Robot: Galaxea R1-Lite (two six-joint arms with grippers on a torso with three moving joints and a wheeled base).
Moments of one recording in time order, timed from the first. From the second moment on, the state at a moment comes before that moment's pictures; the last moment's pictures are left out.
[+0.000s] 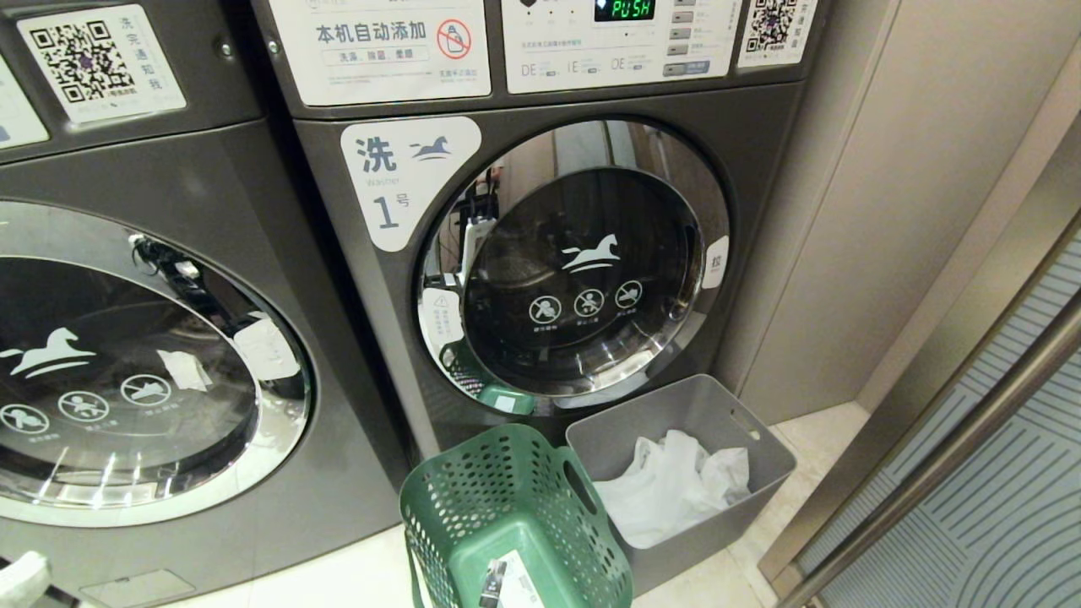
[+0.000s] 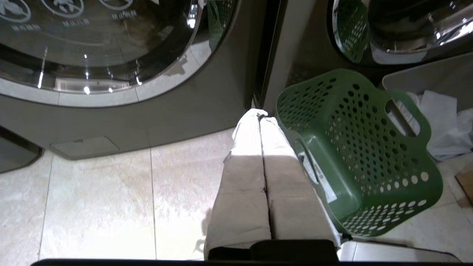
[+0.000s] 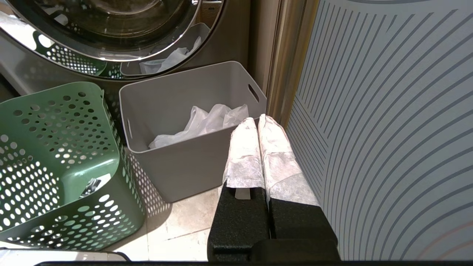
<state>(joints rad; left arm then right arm) 0.01 0.57 -0.34 0.03 0.09 -0.04 0.00 0.00 0.00 0.00 0.01 -0.01</state>
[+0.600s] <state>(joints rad) 0.01 0.79 -0.31 -0.08 0.08 -0.09 0.00 0.00 0.00 0.00 0.01 -0.01</state>
